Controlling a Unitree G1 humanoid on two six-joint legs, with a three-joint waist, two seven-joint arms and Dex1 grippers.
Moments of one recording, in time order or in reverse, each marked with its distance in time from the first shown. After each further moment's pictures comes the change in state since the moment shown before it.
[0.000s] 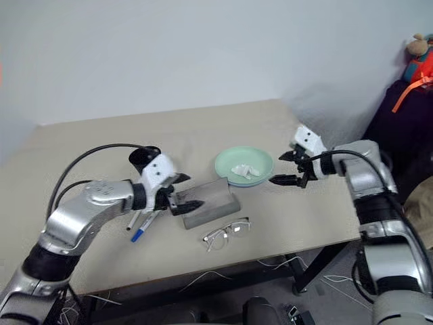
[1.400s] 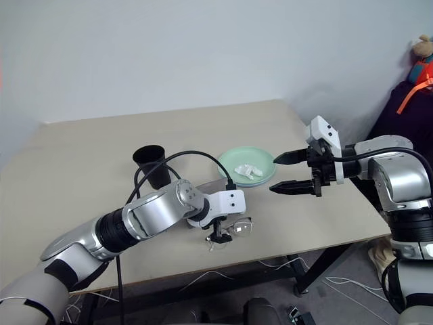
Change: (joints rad) left arm -0.399 -0.210 -0.600 0.112 0.191 0.338 -0.067; right arm 0.117 -0.149 -0.072 -0.356 0.316 0.213 0.108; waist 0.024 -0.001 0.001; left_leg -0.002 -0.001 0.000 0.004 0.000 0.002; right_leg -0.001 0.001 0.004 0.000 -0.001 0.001
